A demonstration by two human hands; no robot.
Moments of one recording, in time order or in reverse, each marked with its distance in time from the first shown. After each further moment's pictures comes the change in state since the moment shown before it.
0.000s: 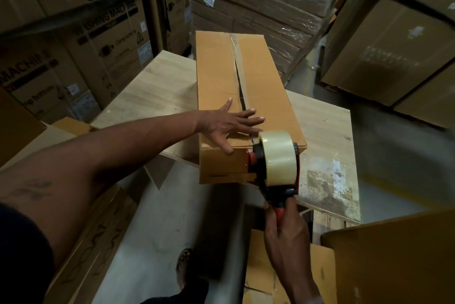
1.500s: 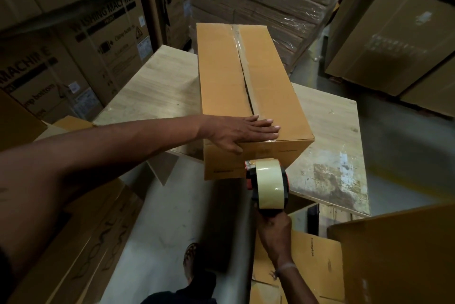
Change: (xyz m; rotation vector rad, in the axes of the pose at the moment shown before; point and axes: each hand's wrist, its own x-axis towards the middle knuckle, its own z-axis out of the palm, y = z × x) left_hand 0.000 0.037 0.000 -0.115 0.027 0.201; right_hand 0.012 0.079 0.076 0.311 -0.032 0.129
